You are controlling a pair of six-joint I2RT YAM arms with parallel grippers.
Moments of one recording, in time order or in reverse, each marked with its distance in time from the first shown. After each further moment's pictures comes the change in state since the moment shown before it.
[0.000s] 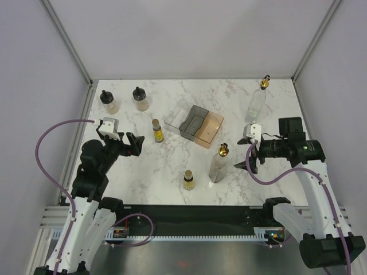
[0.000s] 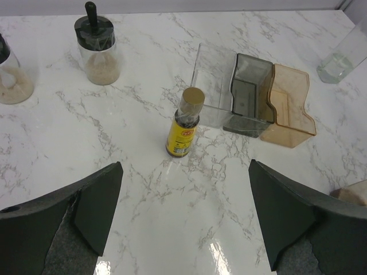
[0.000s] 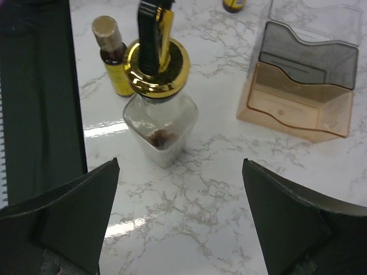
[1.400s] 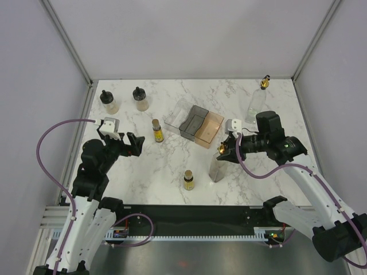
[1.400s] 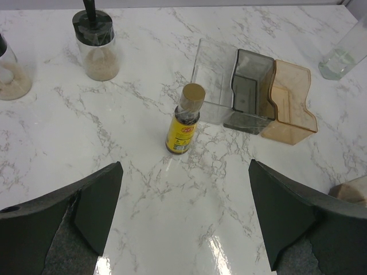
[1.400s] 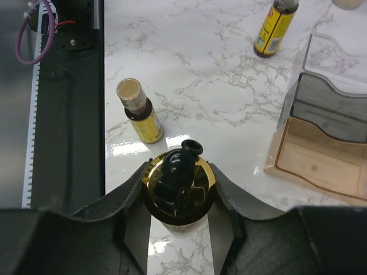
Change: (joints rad) left arm -0.002 0.014 0.000 -0.007 -0.001 0.000; right arm 0.309 0.080 -0.058 0.385 0.034 0.396
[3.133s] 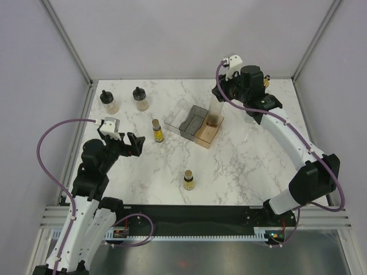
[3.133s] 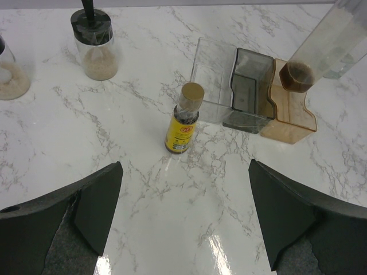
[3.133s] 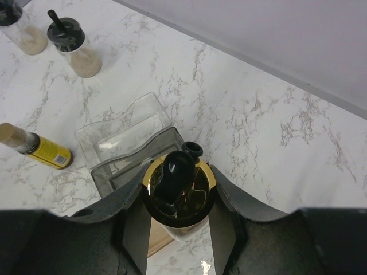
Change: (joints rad) left arm -0.005 0.003 0.000 0.000 0.000 0.000; right arm 0.002 0.520 0.493 0.395 0.763 0.571
